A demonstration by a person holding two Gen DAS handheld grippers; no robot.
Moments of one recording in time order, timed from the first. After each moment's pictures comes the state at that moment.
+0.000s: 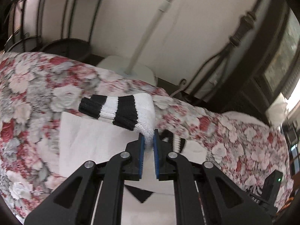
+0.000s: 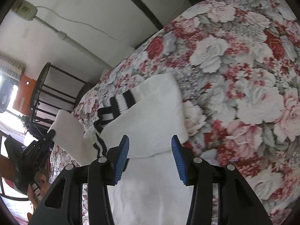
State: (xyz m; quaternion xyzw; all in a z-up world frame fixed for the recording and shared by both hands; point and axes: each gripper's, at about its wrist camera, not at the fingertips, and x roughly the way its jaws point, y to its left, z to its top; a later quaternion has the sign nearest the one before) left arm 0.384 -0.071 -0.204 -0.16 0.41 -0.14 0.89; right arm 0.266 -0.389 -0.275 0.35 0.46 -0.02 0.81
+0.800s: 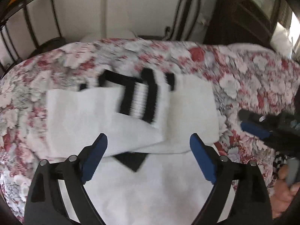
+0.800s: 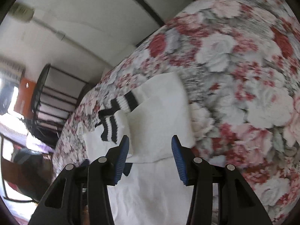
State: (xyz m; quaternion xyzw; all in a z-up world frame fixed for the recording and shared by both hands) left arm 0.339 -0.146 -0.264 0.02 0.49 -0.16 0.85; right arm 0.292 -0.371 -0.282 0.35 0.47 0.00 0.81
